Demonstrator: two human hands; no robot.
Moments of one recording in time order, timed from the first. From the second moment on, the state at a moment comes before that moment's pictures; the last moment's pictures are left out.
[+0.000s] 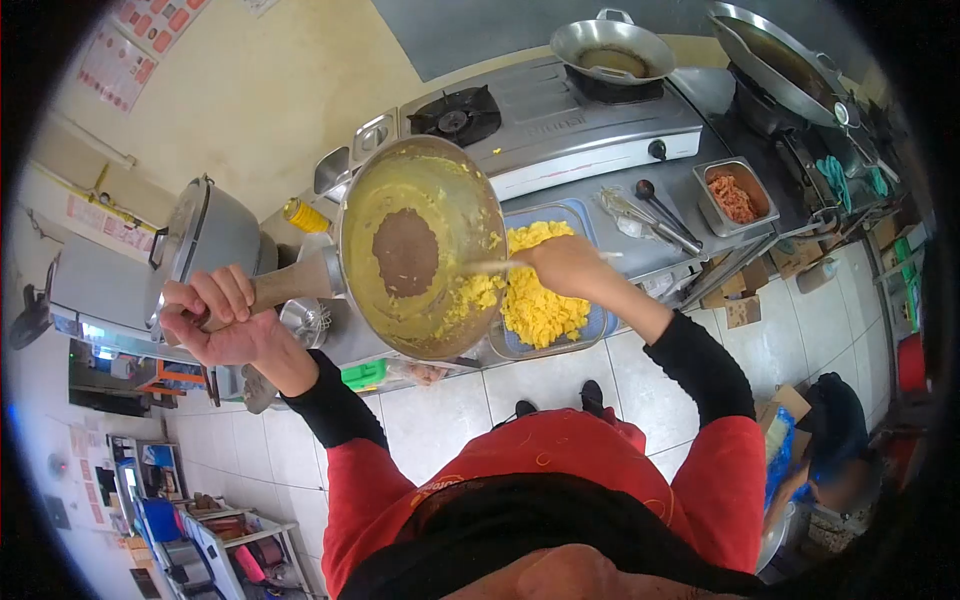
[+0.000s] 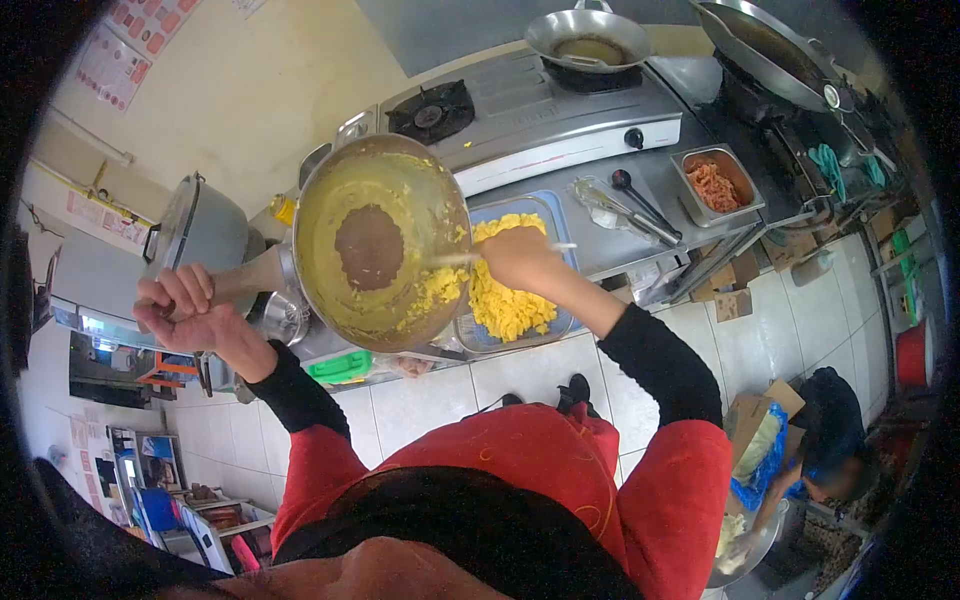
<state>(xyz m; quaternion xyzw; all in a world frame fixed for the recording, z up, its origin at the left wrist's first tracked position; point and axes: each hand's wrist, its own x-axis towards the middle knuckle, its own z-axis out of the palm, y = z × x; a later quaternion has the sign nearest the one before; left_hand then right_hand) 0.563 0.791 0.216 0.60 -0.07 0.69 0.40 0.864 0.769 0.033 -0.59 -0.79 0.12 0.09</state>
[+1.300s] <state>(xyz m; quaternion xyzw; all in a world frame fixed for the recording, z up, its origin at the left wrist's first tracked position) 0.607 0.793 0.202 0.63 -0.11 0.65 0.42 0.868 0.776 0.028 -0.62 -0.78 -0.02 -0.05</state>
